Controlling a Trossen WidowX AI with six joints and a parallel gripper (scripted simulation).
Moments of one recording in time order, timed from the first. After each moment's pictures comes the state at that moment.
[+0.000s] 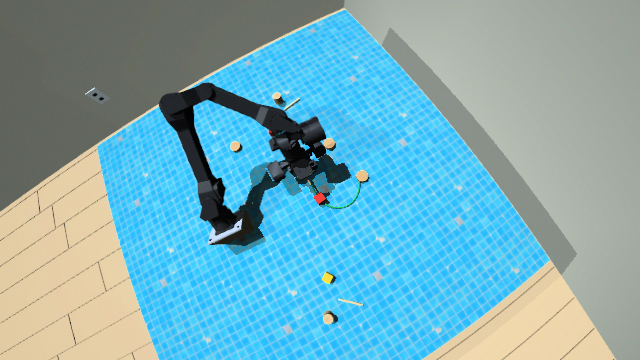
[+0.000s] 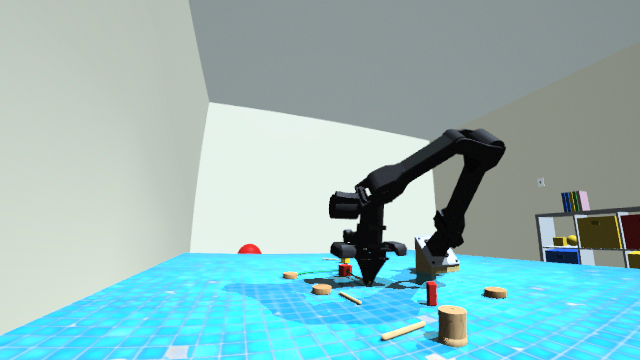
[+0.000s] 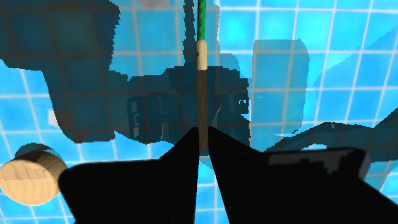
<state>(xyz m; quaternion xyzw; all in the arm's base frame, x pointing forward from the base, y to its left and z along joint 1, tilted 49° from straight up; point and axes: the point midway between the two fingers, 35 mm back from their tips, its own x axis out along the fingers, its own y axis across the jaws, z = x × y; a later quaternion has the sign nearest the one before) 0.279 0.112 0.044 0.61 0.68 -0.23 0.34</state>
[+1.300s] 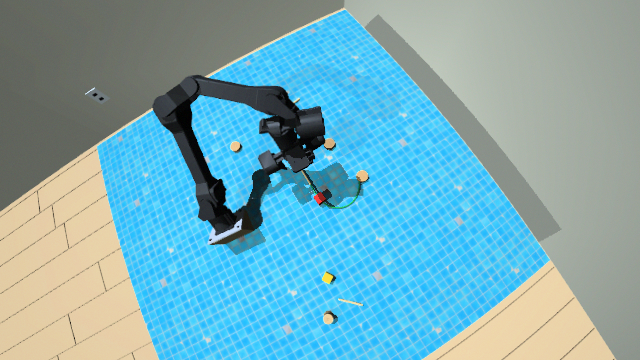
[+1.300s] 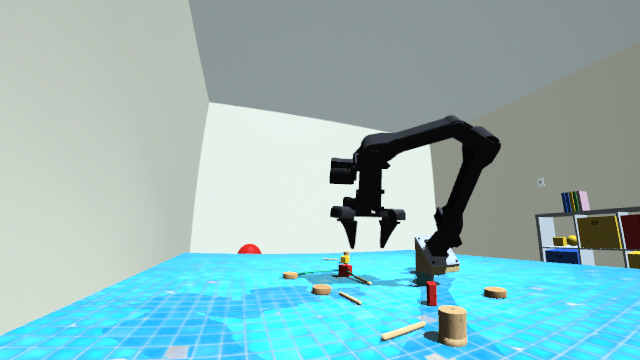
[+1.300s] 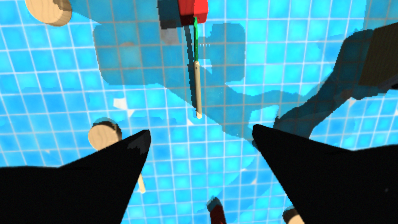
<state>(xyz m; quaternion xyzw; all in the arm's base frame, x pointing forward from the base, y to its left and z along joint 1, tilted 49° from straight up) 0.285 0.046 0.100 0.61 0.68 -0.24 0.33</state>
